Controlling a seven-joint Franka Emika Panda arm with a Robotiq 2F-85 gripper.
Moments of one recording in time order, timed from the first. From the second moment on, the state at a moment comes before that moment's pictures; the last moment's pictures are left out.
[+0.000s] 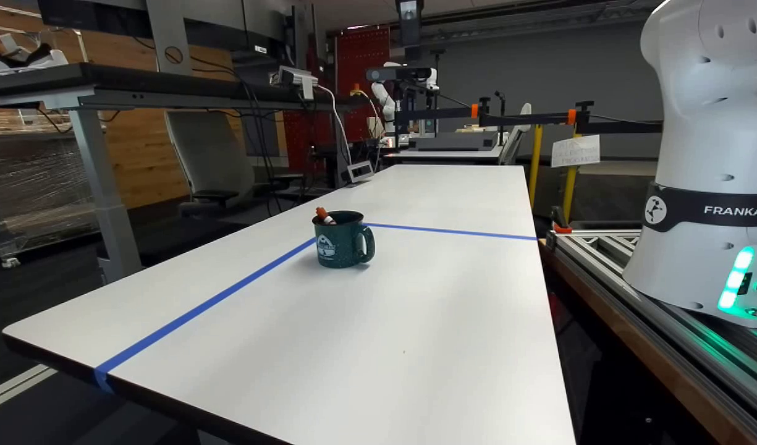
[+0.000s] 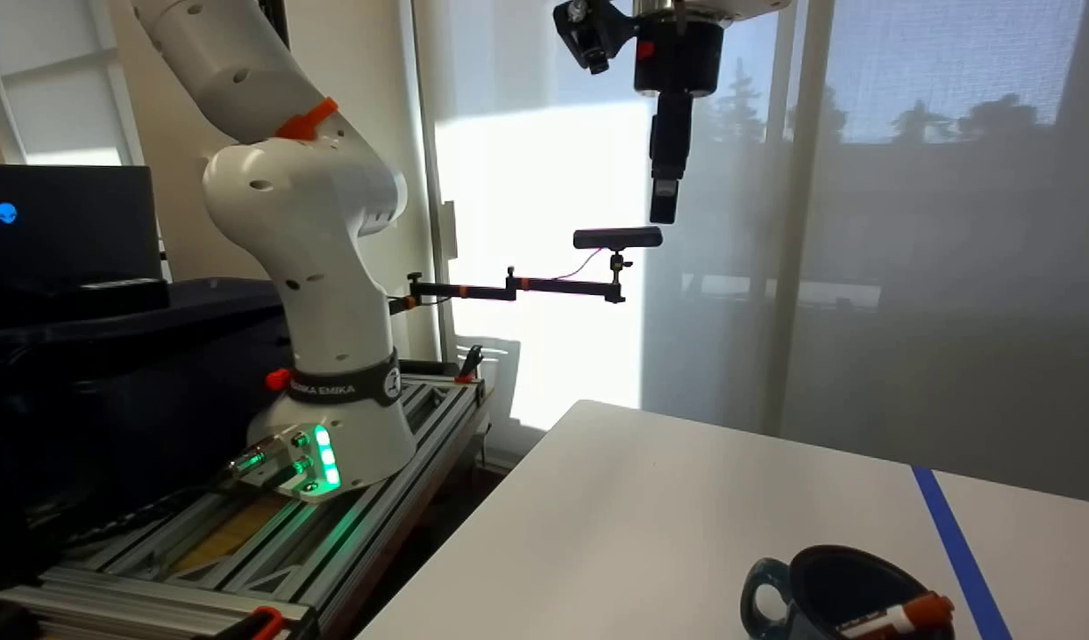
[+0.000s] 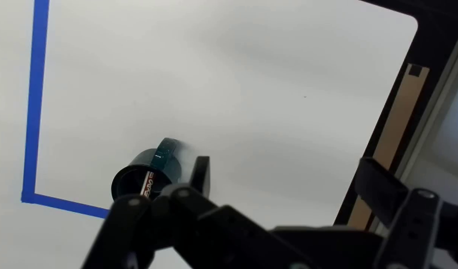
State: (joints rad) arm 0.02 -0.57 -0.02 -2.50 -0.03 1.90 0.02
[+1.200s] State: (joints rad) arm -0.08 -0.41 -0.09 -2.50 -0.05 2.03 0.01
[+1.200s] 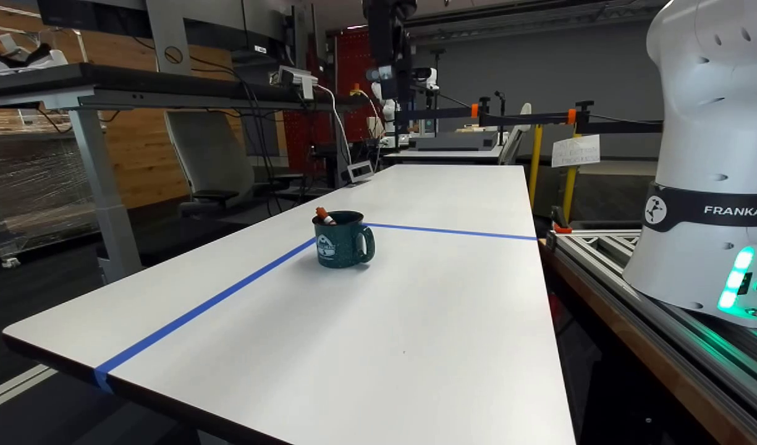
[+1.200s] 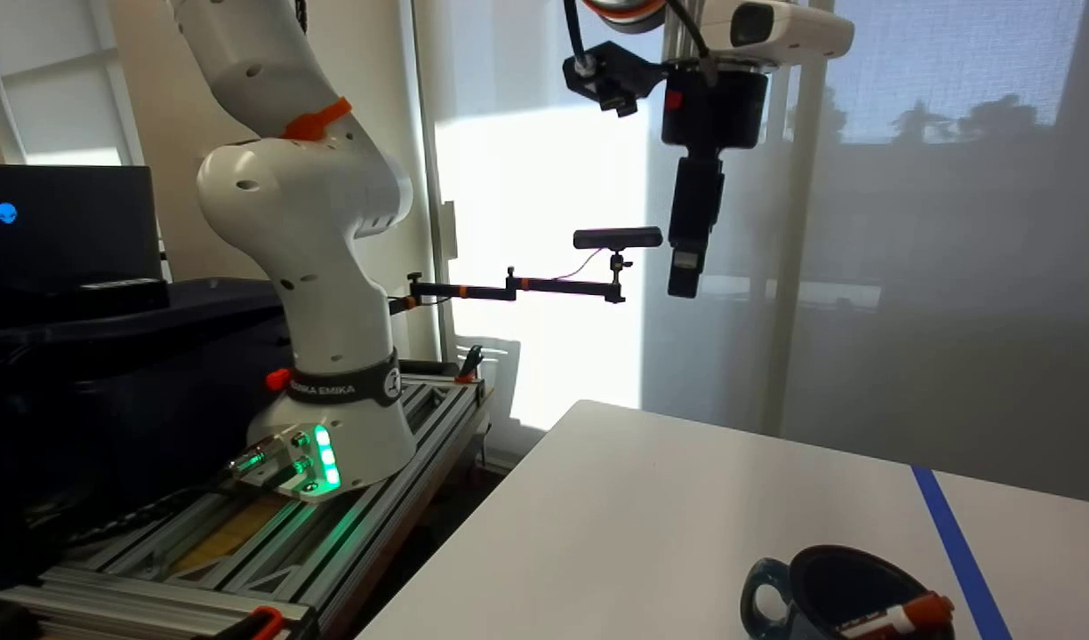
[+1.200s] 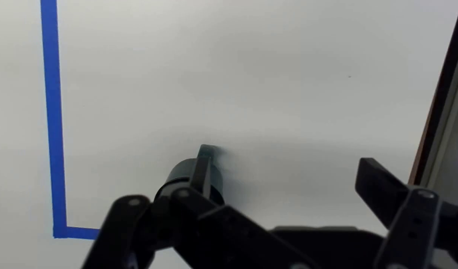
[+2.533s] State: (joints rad) arm -0.18 -0.11 -0.10 -2.52 -0.39 2.54 0.29
